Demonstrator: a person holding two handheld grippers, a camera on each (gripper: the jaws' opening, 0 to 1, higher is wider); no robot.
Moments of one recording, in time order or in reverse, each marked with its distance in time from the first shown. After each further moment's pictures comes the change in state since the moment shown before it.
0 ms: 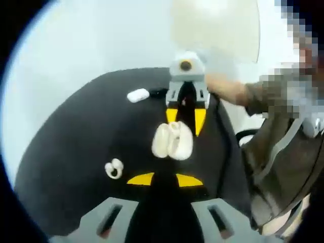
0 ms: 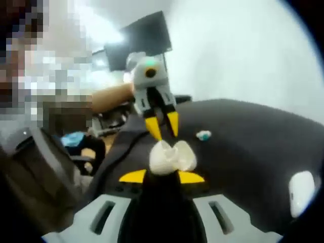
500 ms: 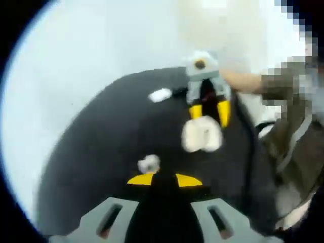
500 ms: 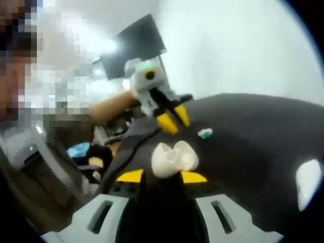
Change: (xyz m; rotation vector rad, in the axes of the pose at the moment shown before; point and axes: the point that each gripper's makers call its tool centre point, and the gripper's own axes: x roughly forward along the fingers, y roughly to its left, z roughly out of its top) left arm -0.025 0.061 -0.004 0.225 0.081 0.299; right arm 0.001 0.001 0.000 0.054 -0.009 0.013
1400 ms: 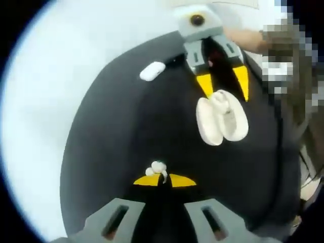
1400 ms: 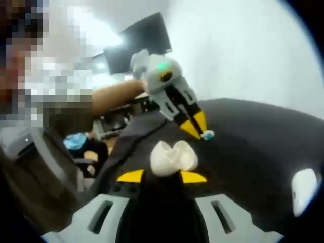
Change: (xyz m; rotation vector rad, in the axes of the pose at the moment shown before) left arm 0.040 -0.002 0.000 0.130 0.232 -0.040; right arm 0.000 -0.002 0.000 -0.050 0.003 -0.018
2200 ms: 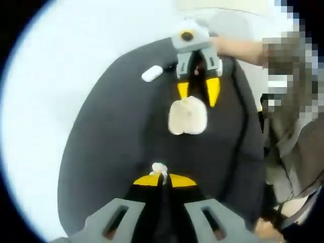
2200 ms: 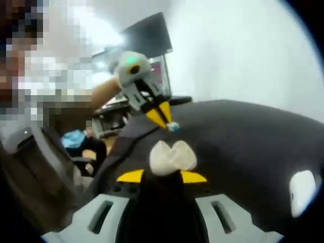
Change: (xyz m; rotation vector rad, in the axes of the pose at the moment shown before) left arm -0.061 -0.052 -0.013 -0.130 0.015 0.047; right arm 0.000 -0.001 0.000 -0.016 0.000 -0.011
